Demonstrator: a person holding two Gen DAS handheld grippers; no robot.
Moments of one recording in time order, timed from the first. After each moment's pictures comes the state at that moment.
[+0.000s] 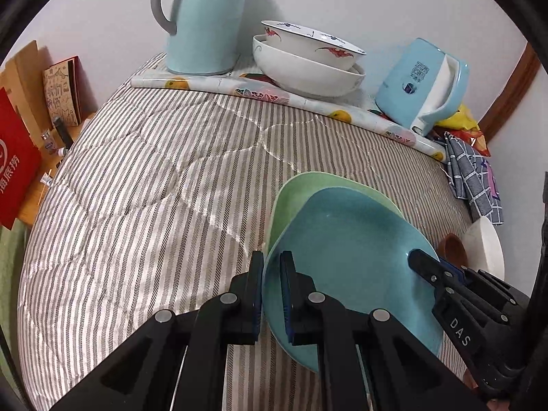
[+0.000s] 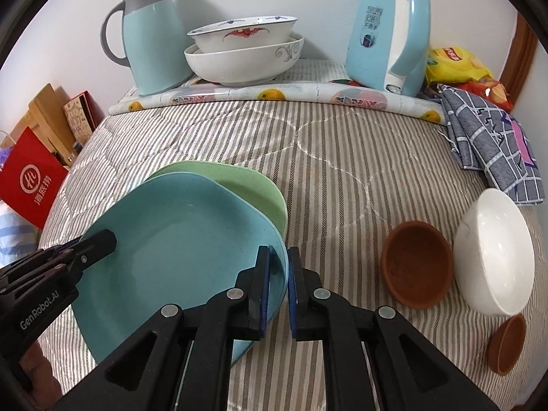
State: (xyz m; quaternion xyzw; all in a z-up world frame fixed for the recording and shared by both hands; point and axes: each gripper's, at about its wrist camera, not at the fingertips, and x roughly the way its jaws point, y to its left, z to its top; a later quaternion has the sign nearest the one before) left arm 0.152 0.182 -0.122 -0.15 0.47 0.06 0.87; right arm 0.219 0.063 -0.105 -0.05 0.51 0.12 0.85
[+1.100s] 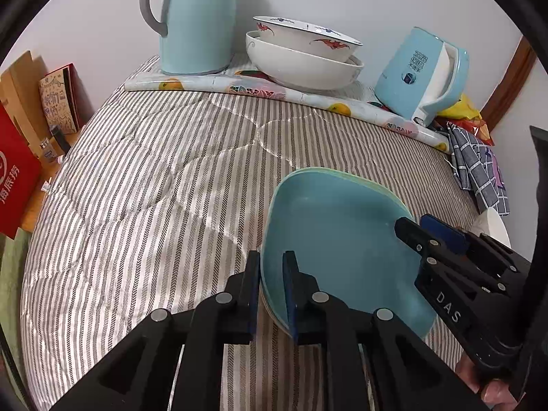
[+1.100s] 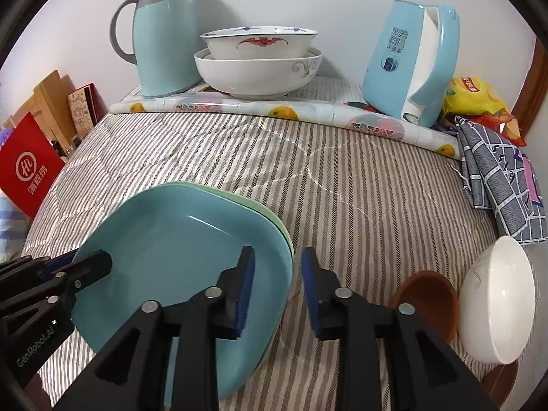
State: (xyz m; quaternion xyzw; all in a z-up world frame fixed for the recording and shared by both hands) left arm 0.156 0.175 -0.125 -0.12 0.48 0.06 0.87; right arm 0.236 0.077 -0.111 -0.08 0.48 0.13 0.86
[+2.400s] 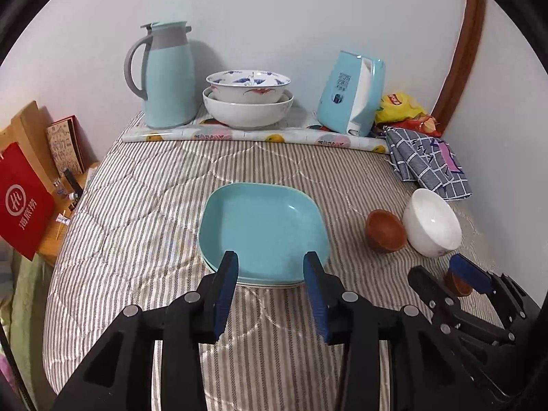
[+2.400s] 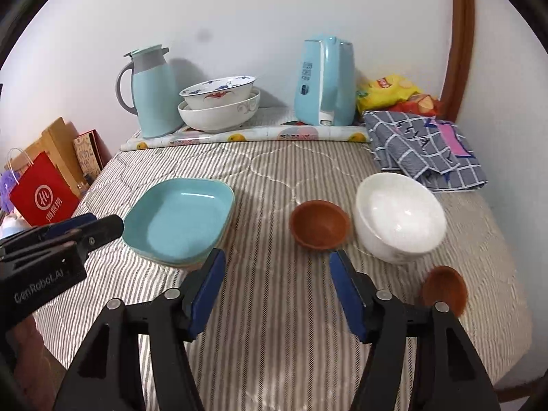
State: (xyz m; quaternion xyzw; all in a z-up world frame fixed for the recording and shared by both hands) left arm 0.080 0.088 -0.048 -0.07 0.41 0.04 0.91; right arm 0.116 -0.022 -0.037 -0.02 0.42 0.09 0.90
